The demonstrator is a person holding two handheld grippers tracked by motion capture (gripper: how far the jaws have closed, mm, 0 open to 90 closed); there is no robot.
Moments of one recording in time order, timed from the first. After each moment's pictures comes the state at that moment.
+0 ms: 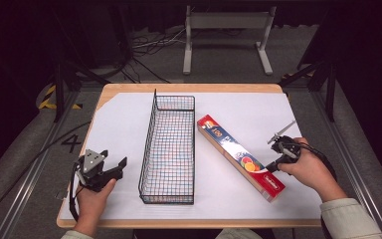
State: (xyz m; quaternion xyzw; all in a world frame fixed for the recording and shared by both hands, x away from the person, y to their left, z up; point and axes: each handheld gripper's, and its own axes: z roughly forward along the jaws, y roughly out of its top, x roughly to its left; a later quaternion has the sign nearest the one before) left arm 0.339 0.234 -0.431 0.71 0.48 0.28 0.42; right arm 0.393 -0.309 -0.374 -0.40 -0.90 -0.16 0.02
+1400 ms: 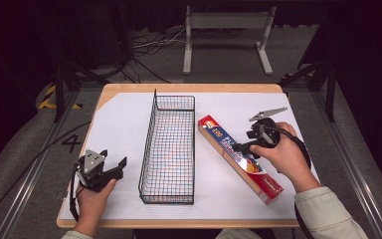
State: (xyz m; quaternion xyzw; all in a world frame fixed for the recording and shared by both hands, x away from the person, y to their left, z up) left arm 0.338 0.233 -0.432 0.71 0.48 0.29 0.42; right arm 0.410 -0.241 -0.340 -0.42 -0.84 -0.33 -0.10
